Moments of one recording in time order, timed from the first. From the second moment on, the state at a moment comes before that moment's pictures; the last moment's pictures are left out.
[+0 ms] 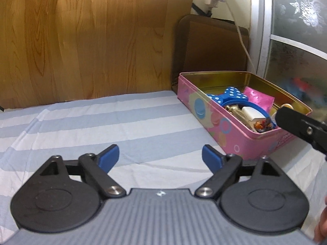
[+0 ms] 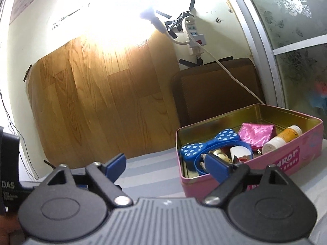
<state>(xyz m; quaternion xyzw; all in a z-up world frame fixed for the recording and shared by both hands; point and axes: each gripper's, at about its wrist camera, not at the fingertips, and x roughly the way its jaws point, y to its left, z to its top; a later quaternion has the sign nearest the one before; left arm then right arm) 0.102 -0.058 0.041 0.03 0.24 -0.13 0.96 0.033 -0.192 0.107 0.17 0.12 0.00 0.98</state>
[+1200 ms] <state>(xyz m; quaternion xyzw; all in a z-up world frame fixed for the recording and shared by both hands) 0.092 -0.071 0.029 0.06 0.29 -0.08 0.95 0.036 -0.197 0.097 0.21 0.14 -0.04 0.97</state>
